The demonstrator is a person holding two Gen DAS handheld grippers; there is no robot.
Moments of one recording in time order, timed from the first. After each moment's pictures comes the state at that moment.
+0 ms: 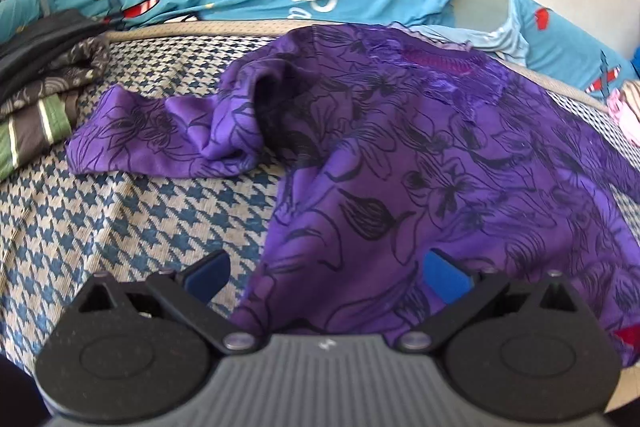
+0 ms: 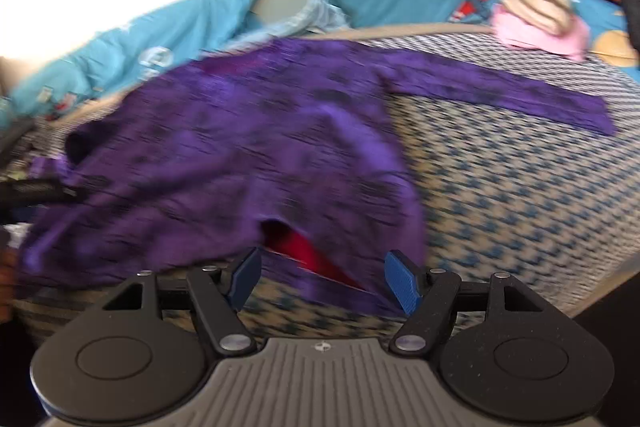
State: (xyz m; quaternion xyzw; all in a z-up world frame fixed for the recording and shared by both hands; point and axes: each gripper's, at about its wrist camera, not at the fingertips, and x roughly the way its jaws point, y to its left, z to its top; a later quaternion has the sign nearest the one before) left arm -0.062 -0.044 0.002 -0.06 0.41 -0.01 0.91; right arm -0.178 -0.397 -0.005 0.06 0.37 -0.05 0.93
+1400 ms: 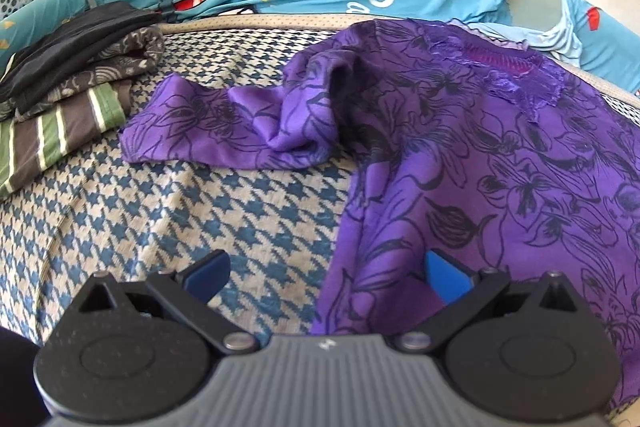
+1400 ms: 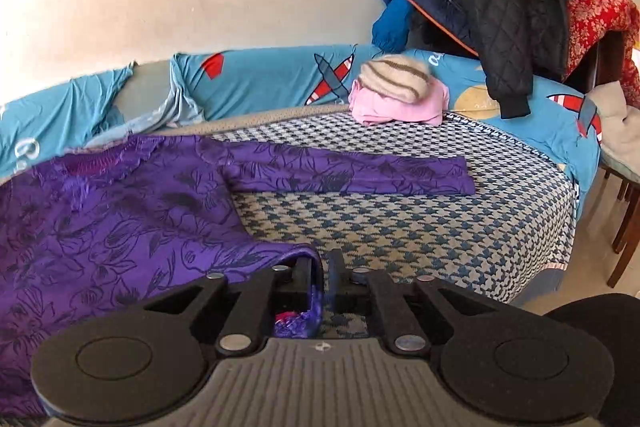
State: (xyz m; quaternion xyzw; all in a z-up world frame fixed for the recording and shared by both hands) left arm -0.060 -0.027 -0.005 -0.04 0.42 0.07 0.90; right arm -0.182 -0.417 0.021 0.04 0.26 -0.23 0.94
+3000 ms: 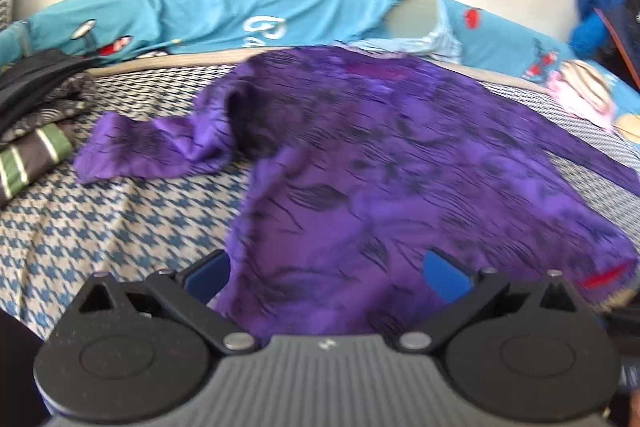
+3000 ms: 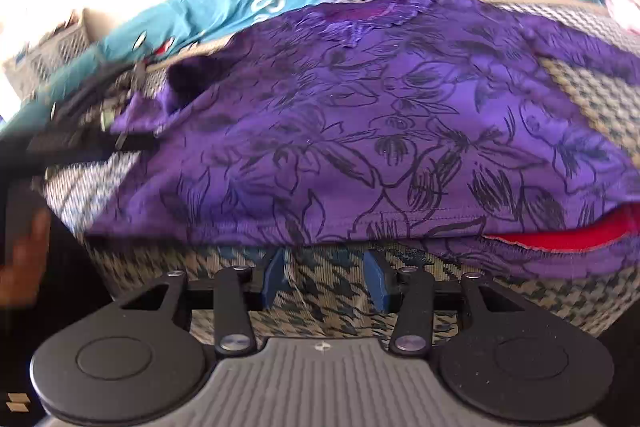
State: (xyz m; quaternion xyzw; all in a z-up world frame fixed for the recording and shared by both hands) left arm -0.139 -0.049 0.025 -0.02 0.37 -0.09 0.92; right arm -0.183 -0.323 -0.024 0.12 0.39 0.13 0.90
